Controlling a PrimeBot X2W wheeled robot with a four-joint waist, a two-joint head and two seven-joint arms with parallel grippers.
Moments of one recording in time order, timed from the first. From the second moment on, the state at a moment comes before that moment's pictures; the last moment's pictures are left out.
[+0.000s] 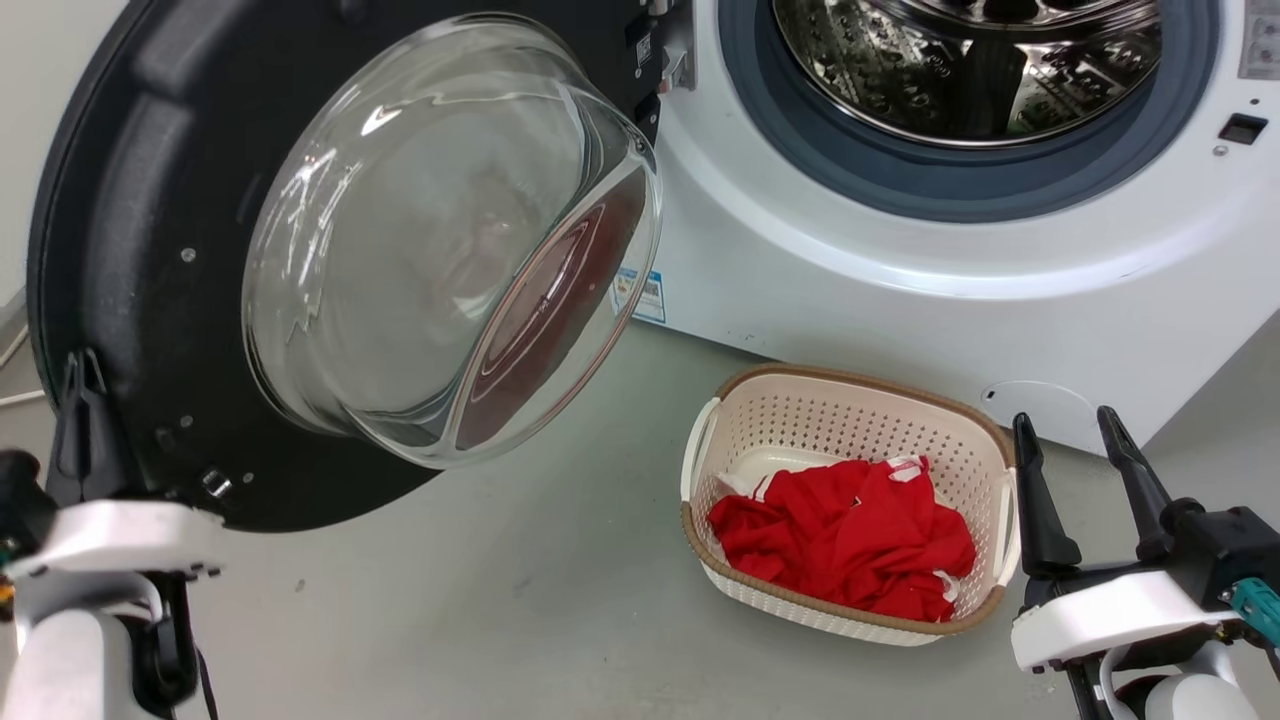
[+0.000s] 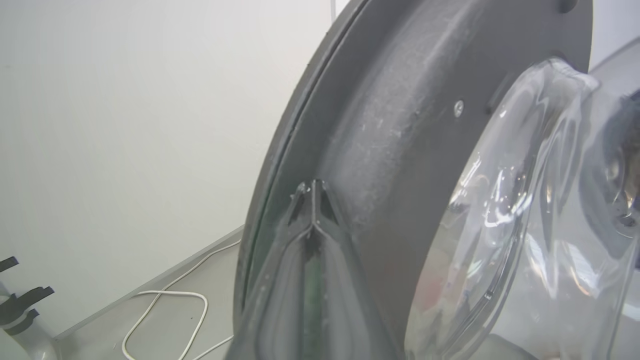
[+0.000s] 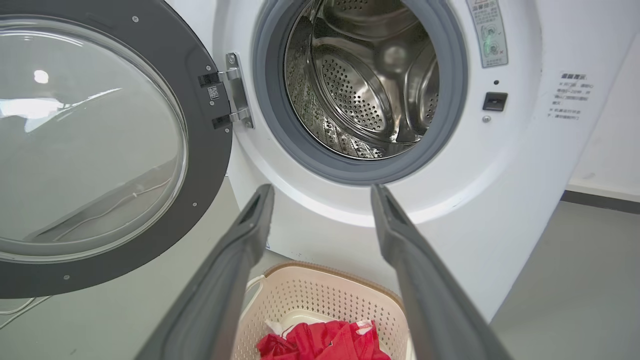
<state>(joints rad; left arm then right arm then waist) -0.24 0.29 0.17 0.24 -0.28 0.05 -0.26 -0.04 -0.05 -0.05 0.04 0.08 0.13 -0.17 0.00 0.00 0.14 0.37</state>
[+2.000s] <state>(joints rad) -0.07 0.10 -0.09 0.13 -0.11 0.04 -0.26 0.02 -0.05 0.00 0.07 0.07 0.13 -0.22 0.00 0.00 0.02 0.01</state>
